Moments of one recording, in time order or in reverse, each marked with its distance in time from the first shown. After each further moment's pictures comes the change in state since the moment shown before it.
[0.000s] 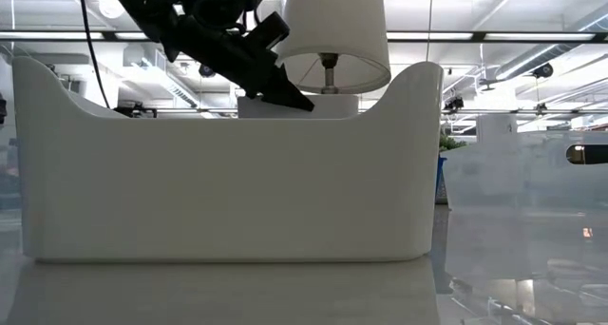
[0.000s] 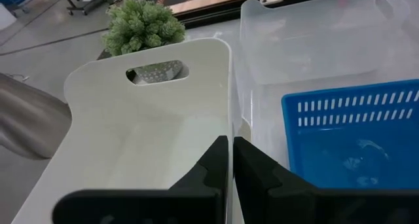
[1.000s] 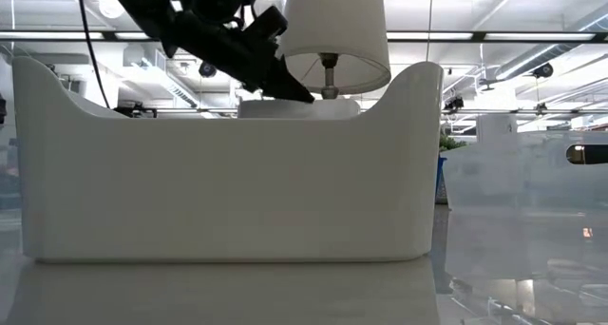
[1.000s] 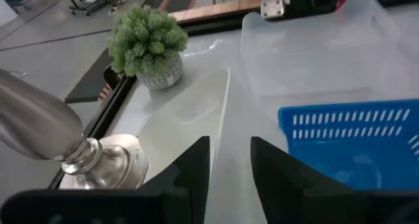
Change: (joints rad) left arm -0.011 -0.028 0.000 0.000 0.000 -0.052; right arm 0.000 0.000 0.001 -0.015 0.002 0.004
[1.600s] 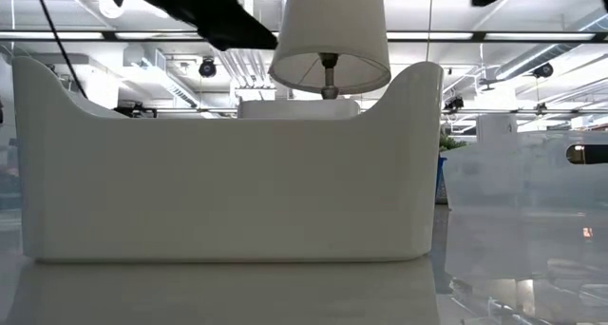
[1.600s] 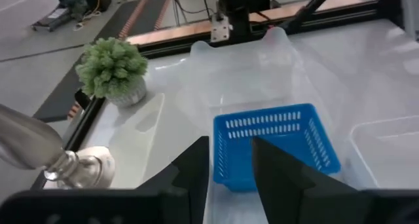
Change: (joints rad) left arm -0.160 -0.307 -0.043 -0.257 -0.011 -0.044; right arm -0.117 0.162 0.041 0.047 0.164 0.078
